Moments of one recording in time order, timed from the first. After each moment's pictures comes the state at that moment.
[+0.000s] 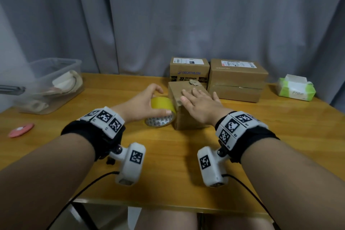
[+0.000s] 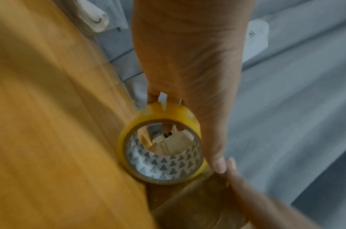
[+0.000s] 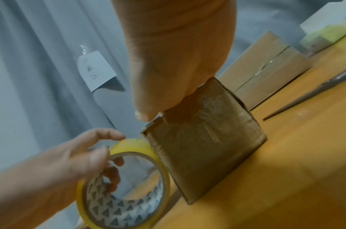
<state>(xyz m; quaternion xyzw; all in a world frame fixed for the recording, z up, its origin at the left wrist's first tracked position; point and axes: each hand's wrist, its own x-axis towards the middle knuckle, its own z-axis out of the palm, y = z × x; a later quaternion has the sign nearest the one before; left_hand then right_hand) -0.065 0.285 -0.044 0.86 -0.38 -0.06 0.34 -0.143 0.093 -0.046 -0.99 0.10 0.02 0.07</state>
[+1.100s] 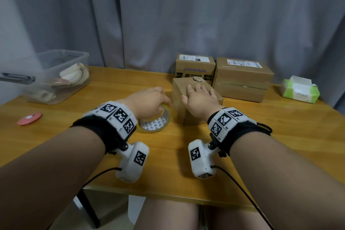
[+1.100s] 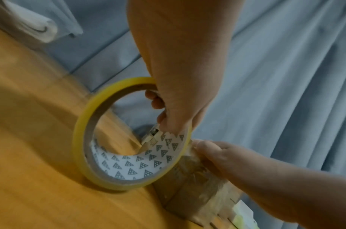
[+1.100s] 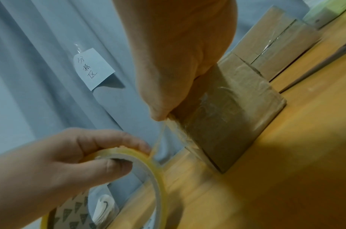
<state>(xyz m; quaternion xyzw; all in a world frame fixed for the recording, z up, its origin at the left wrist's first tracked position) -0.072 0.288 -0.038 0.90 -0.43 0.01 0.04 -0.123 0.119 -0.046 -0.99 0.16 0.01 0.03</state>
